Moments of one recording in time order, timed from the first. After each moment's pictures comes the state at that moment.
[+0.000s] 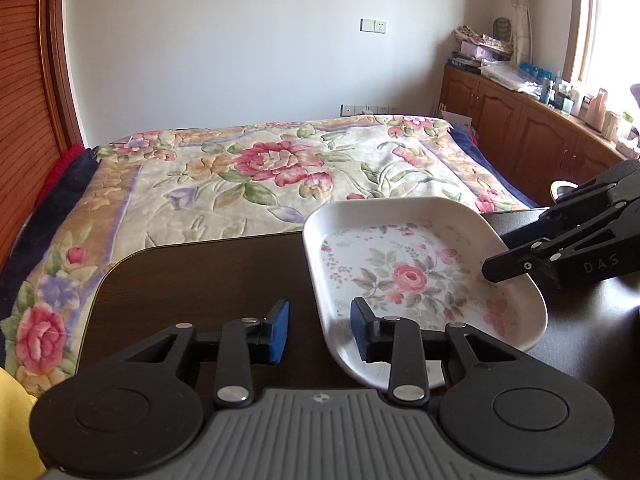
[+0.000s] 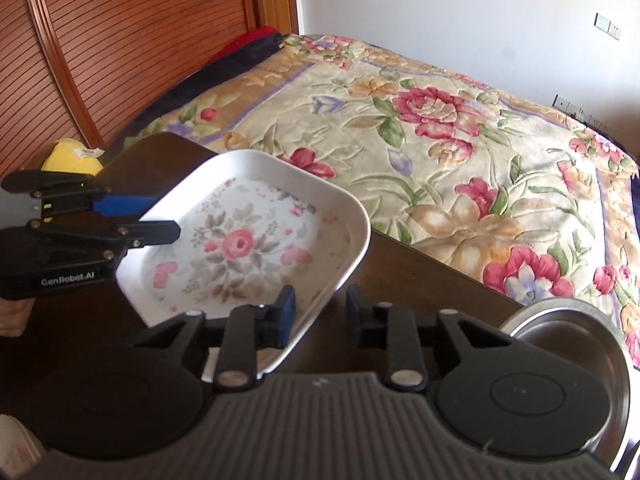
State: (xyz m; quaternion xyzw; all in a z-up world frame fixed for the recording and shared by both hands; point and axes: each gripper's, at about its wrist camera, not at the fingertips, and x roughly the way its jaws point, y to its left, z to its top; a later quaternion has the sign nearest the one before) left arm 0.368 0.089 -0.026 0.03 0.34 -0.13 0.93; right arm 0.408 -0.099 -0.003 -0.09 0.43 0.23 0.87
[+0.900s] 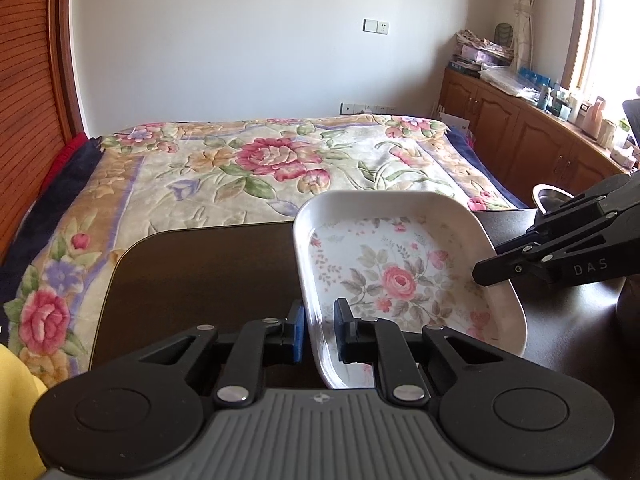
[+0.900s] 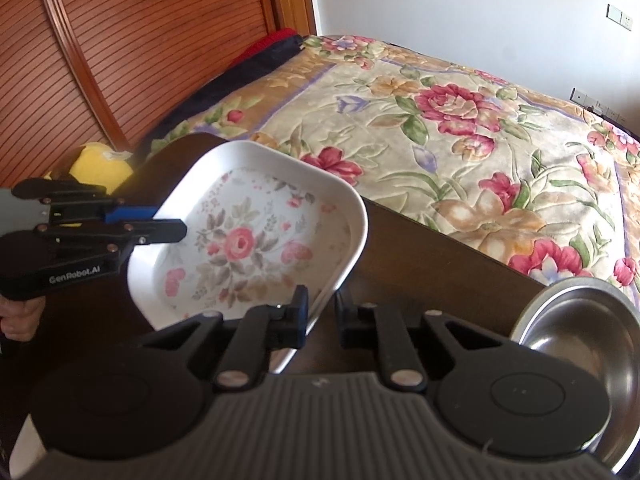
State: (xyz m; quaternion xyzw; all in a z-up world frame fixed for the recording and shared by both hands) left arm 0.346 0.097 -0.011 0.01 0.35 -0.13 0.93; right arm 0.390 -0.097 0.006 -0.07 0.43 0.26 0.86
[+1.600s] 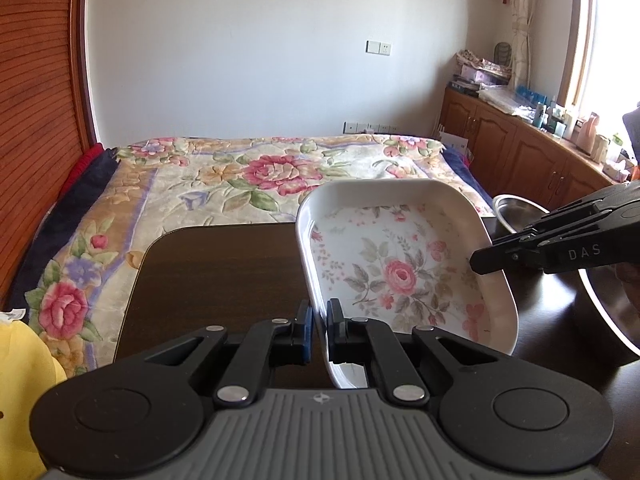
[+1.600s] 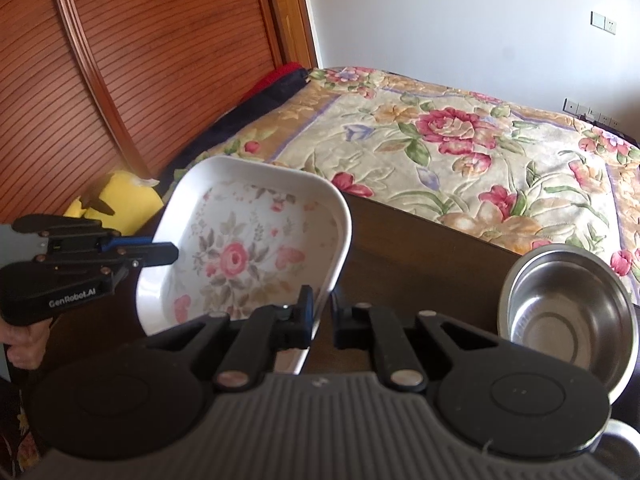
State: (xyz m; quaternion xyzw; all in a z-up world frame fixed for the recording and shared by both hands) left arm 0.283 0.097 0.018 0.01 0.32 -0.12 0.94; right arm 0.340 -0.105 0.032 -0.03 0.39 0.27 0.88
